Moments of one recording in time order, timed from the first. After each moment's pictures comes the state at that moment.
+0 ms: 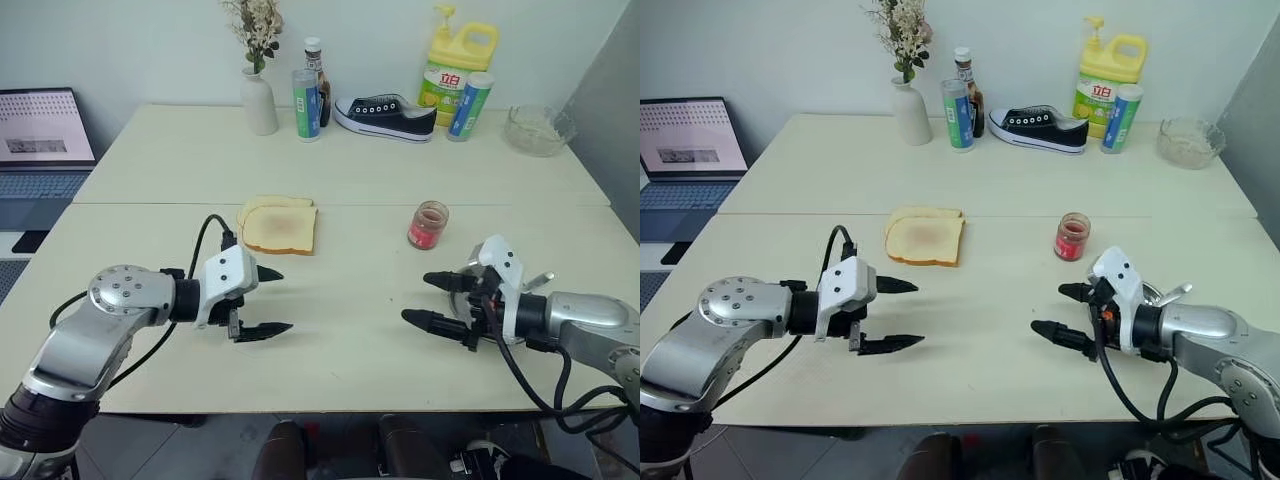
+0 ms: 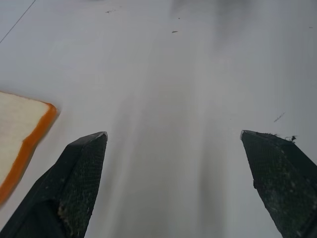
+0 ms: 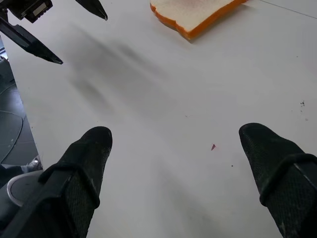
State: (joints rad) left arm -0.24 0.93 -0.03 -0.38 -0.39 0.51 -1.09; right arm -0.20 -0.85 -0.11 -0.64 0.91 1.02 0.56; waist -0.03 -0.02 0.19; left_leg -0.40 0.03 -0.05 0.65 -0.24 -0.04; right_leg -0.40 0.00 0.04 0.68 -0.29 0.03
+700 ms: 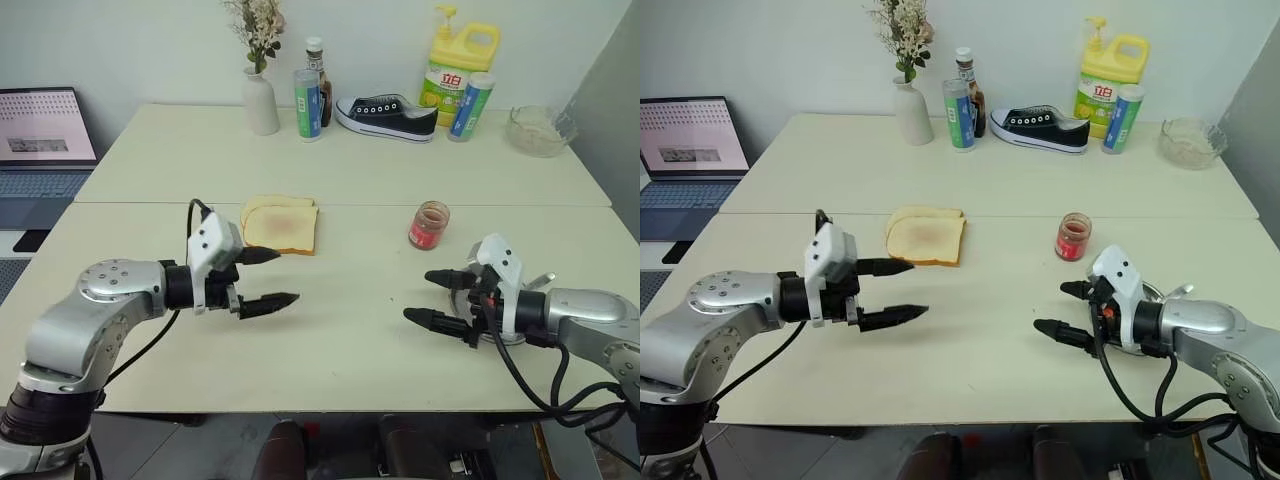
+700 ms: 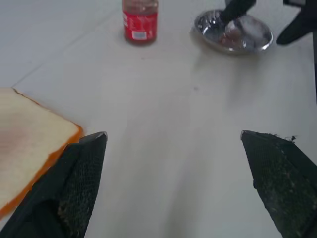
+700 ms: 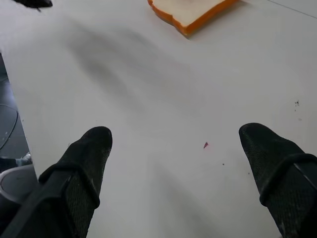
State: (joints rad) left arm -0.29 0.83 0.14 -0.38 -0.66 0.76 -0.97; right arm -0.19 -0.85 -0.10 -0.62 0.84 1.00 0.61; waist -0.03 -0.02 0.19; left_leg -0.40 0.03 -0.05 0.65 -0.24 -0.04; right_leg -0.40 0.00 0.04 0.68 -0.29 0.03
